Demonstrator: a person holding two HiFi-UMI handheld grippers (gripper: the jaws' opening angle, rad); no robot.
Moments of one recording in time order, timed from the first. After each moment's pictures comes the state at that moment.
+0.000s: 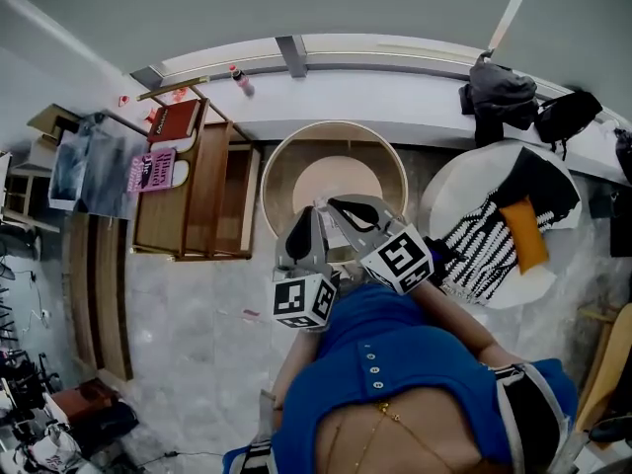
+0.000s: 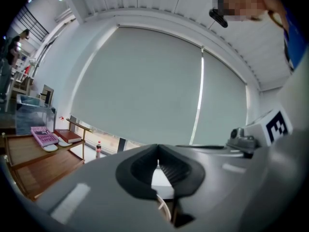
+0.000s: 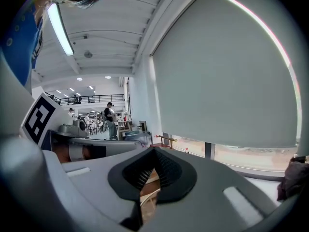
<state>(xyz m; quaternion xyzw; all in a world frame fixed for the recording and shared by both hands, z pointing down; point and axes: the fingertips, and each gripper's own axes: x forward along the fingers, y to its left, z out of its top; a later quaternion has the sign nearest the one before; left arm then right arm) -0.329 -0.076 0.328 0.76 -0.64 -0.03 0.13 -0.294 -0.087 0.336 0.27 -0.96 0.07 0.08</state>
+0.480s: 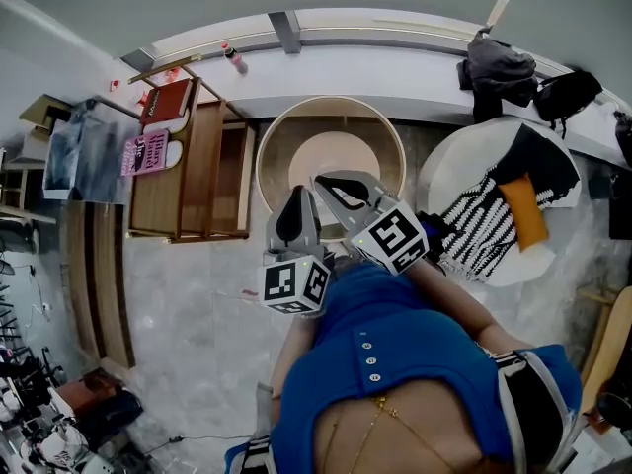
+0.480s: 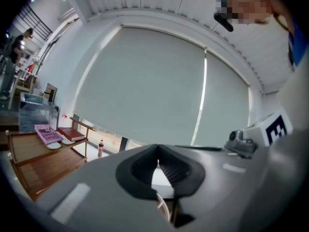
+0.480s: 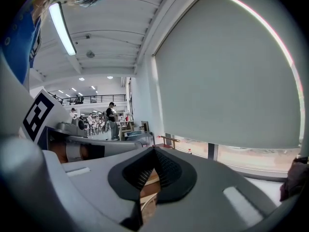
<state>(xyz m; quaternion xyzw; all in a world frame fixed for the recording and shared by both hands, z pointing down) -0.339 -0.066 0.324 0.75 -0.65 -0.04 0.15 -0.309 -0.078 0.333 0.26 -0.96 0.06 0.08</state>
